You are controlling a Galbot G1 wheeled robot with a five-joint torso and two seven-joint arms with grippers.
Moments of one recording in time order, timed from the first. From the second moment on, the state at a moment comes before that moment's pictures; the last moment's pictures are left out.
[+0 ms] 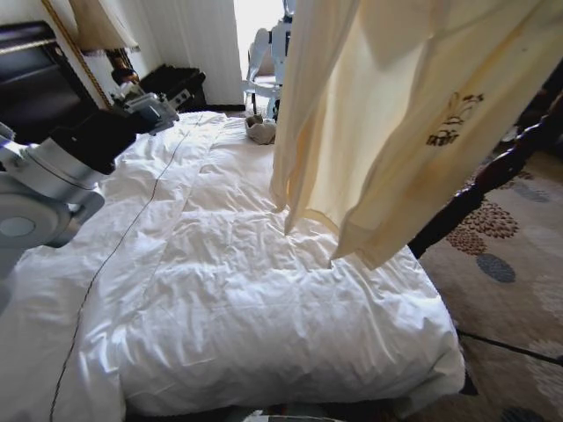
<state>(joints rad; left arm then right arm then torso) 0.77 -0.41 -0.76 -2.24 -1.53 0.13 0.04 0.66 -0.06 -0.33 2.02 1.88 -0.39 -0.02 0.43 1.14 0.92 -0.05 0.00</state>
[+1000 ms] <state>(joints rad) 0.81 -0.49 -0.83 -2.34 -1.49 0.32 -0.41 0.60 -0.39 -0.26 1.99 1.88 -0.54 -0.06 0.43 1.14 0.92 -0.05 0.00</state>
